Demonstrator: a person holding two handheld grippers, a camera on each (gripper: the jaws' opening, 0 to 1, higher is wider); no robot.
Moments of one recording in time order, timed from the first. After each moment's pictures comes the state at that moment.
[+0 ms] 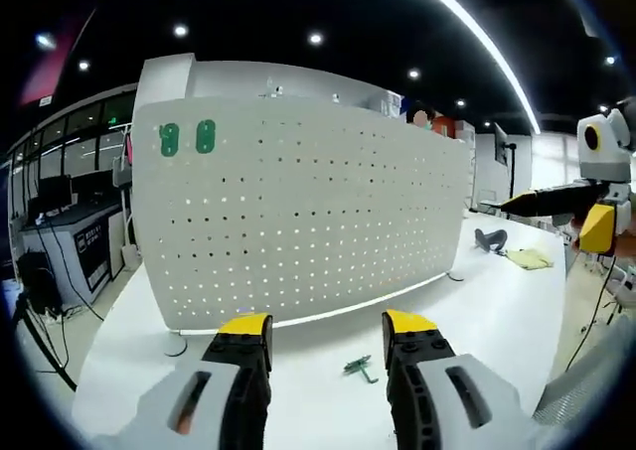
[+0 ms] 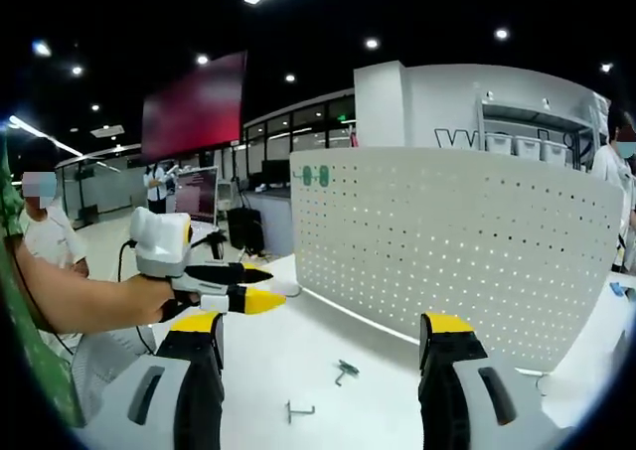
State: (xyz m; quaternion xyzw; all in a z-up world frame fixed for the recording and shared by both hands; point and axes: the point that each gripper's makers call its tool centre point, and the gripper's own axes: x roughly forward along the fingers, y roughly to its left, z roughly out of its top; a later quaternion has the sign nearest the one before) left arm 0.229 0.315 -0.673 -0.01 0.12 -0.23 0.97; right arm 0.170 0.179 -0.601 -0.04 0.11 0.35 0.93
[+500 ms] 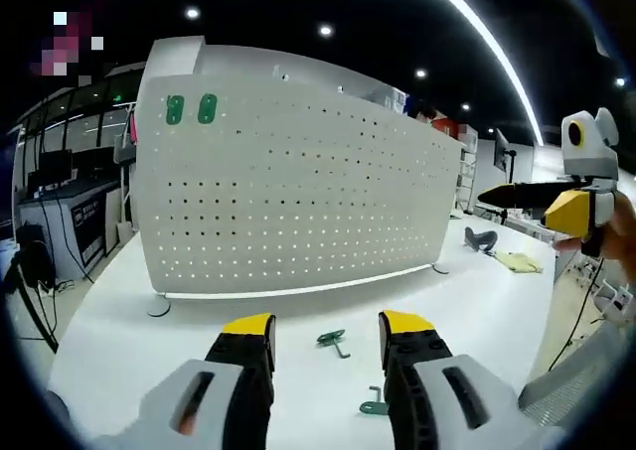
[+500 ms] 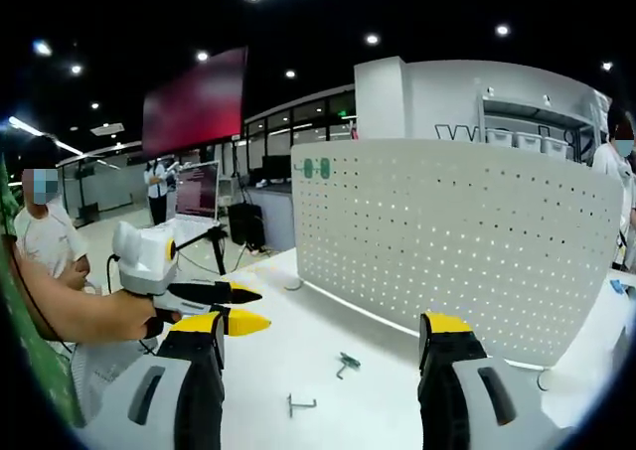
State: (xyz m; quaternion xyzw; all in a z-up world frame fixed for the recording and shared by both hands) left arm 0.199 0.305 -0.697 -0.04 0.14 -0.23 0.96; right arm 0.168 0.179 -0.611 -0.04 0.12 0.35 0.93
